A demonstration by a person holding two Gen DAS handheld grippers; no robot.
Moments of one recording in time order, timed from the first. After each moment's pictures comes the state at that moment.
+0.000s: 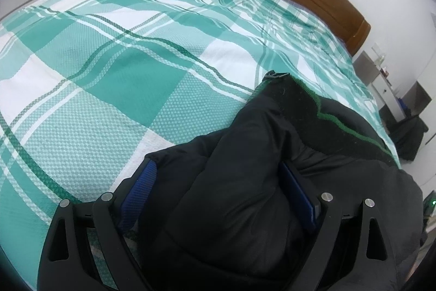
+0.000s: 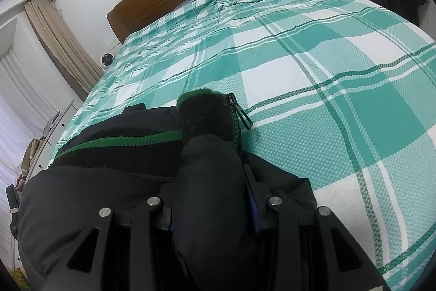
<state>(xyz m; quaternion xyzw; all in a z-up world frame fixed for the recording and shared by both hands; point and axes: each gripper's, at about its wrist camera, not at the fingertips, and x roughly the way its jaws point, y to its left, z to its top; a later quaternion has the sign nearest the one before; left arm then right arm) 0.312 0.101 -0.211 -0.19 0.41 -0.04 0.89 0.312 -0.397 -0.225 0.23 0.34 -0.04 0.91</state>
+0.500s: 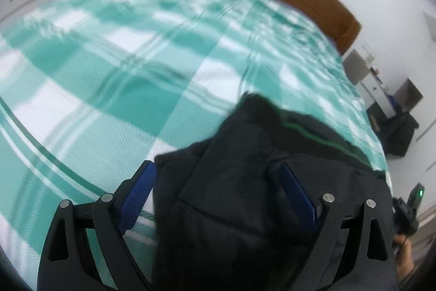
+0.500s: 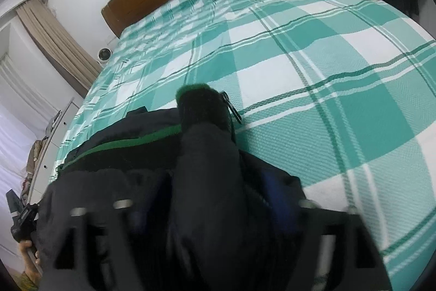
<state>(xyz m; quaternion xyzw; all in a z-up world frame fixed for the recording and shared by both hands) 0.285 0.109 -0.148 -0.18 0.41 -0.07 0.89 0.308 -0.413 -0.197 0.26 0.38 -0.03 0.89</state>
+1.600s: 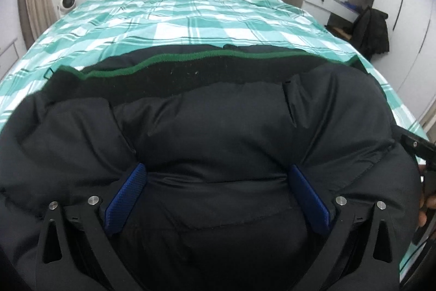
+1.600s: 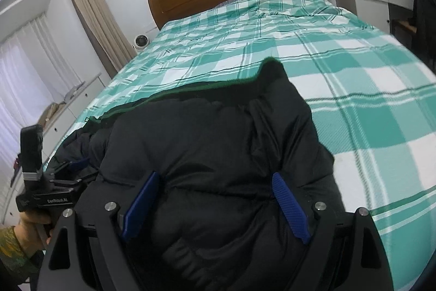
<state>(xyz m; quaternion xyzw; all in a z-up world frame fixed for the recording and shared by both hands) 0.266 -0.101 -0.179 0.03 0.41 -0.19 0.89 0.245 -0.346 -0.188 0.16 0.33 0.03 0.93</state>
